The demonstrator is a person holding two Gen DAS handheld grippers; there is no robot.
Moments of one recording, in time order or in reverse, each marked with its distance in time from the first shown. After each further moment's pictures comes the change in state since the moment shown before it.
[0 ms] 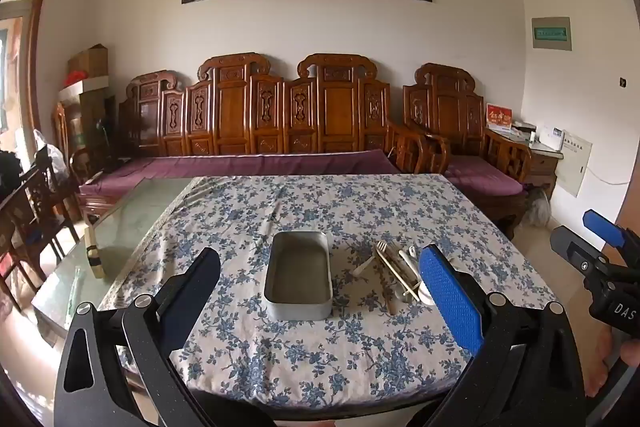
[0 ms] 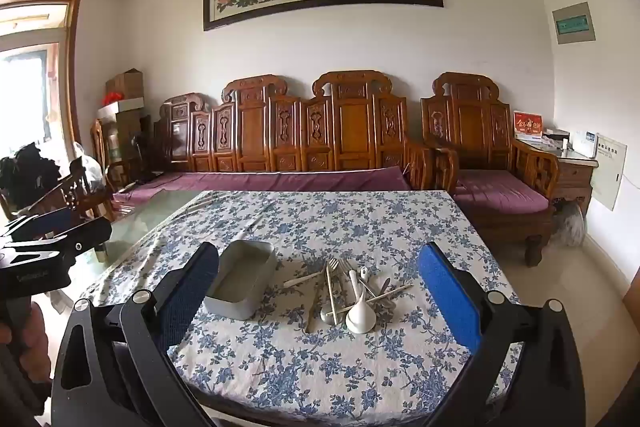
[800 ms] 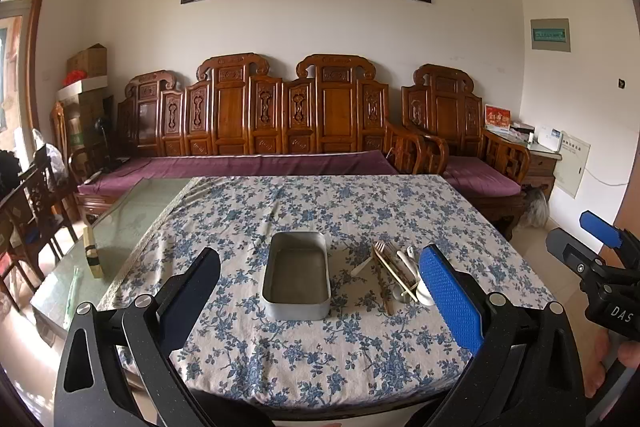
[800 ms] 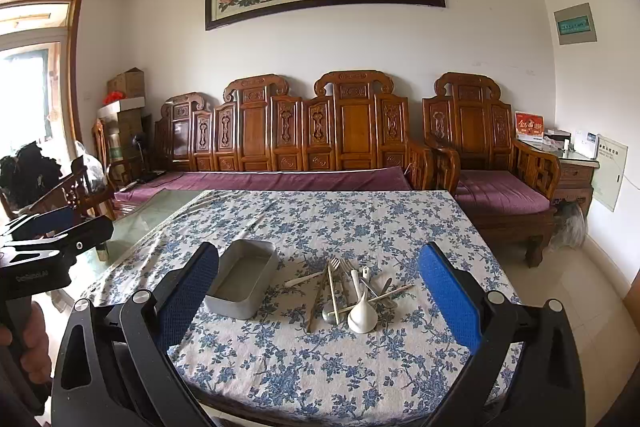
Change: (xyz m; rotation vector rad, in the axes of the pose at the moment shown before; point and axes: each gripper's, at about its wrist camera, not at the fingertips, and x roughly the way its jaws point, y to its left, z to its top) left arm 0.001 -0.004 0.001 -0.005 0.004 -0.005; right arm 0.000 0.001 -0.001 -0.001 0.001 0.000
